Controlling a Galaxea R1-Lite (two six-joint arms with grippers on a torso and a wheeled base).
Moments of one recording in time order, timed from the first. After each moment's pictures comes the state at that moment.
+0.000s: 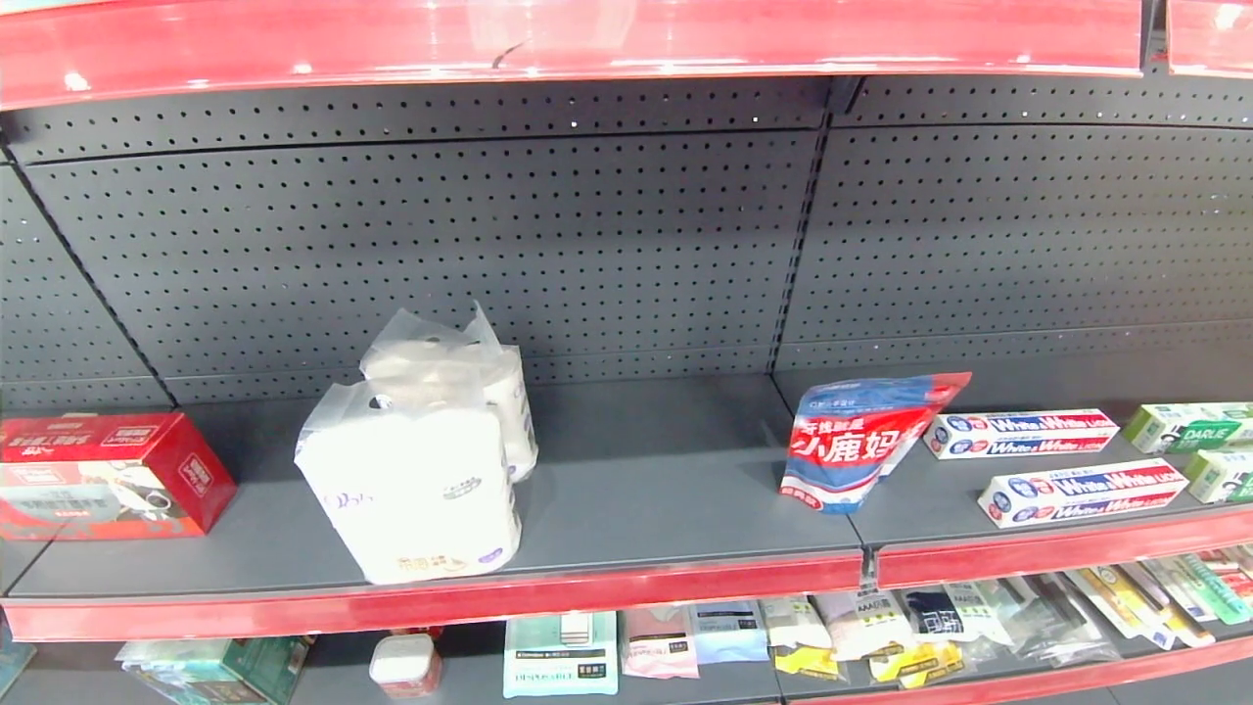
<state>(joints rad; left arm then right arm) 0.09 0.12 -0.09 0.06 0.09 0.02 -0.07 0.09 0.00 0.00 -0.01 0.00</state>
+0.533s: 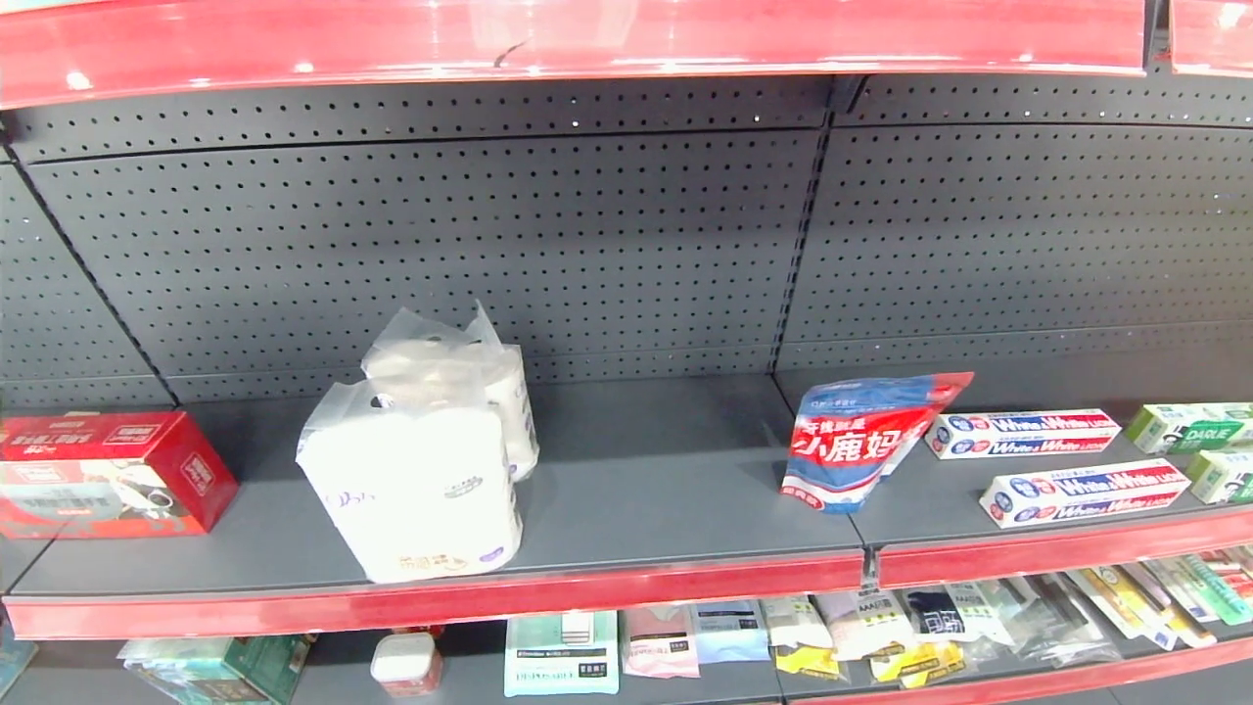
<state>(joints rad) 0.08 0.09 0.00 0.00 0.01 0.02 -0.07 0.09 0.00 0.00 -0.01 -0.01</state>
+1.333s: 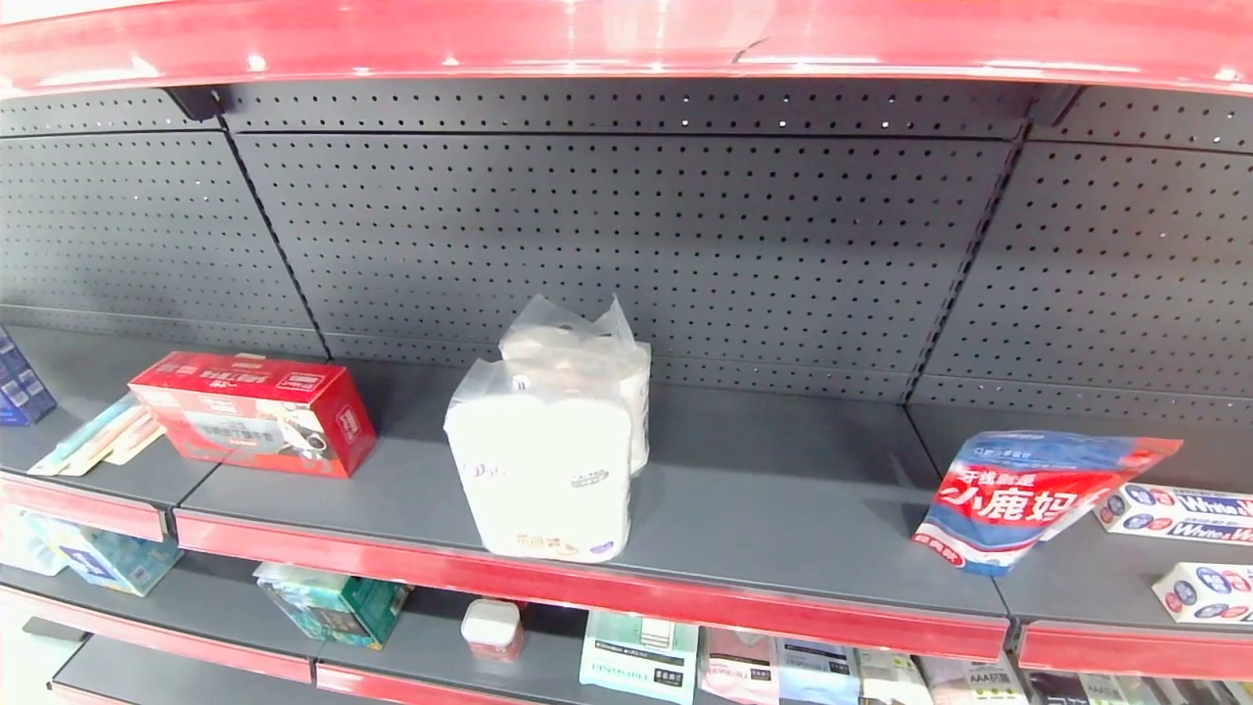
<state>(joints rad) 0.08 0.09 0.00 0.00 0.02 0.01 -0.07 0.09 0.00 0.00 -0.01 -0.01</state>
